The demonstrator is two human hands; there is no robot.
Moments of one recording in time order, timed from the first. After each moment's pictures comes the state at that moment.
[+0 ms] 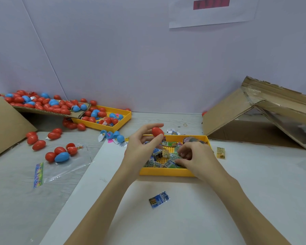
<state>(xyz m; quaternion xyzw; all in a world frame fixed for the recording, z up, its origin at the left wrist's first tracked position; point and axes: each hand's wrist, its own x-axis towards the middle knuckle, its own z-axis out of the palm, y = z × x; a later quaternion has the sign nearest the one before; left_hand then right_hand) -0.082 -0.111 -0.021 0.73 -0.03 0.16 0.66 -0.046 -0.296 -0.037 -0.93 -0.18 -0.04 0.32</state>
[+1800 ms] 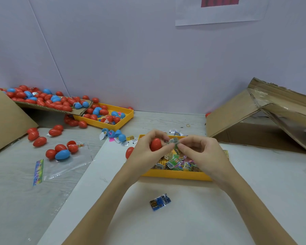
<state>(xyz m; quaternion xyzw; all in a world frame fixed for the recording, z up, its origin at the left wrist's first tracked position) -0.081 -0.108 -0.027 0.77 -0.06 0.08 0.63 -0.054 -0.301 -0.022 -0.74 -0.20 0.01 0.64</state>
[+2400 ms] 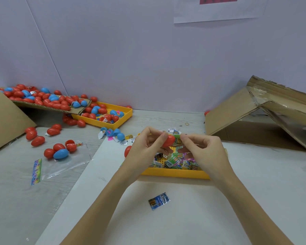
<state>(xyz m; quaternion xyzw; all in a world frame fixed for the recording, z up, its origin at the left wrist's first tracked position) -0.084 -0.116 -0.022 0.71 -0.04 0.10 0.69 -0.058 -0.296 -0.021 -0.72 -0.14 -0.04 0.68</state>
